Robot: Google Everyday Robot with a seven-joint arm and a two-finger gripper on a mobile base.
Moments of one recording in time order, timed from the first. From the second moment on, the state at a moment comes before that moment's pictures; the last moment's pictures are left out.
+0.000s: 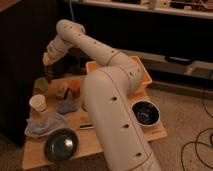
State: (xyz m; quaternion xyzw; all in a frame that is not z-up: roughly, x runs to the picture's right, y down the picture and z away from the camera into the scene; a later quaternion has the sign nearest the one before) arm -0.318 -0.162 0.796 -0.39 -0.22 0.46 0.76
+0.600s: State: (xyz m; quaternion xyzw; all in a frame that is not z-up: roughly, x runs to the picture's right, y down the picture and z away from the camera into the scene) arm -0.324 -0.170 0.813 -0.45 -0.32 0.45 0.70
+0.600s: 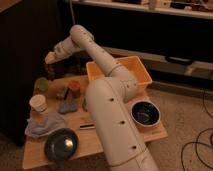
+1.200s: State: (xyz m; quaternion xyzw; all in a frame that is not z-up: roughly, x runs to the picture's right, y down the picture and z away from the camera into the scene) arm -0.345 -0.174 0.814 -0.46 -0.37 0.43 0.68
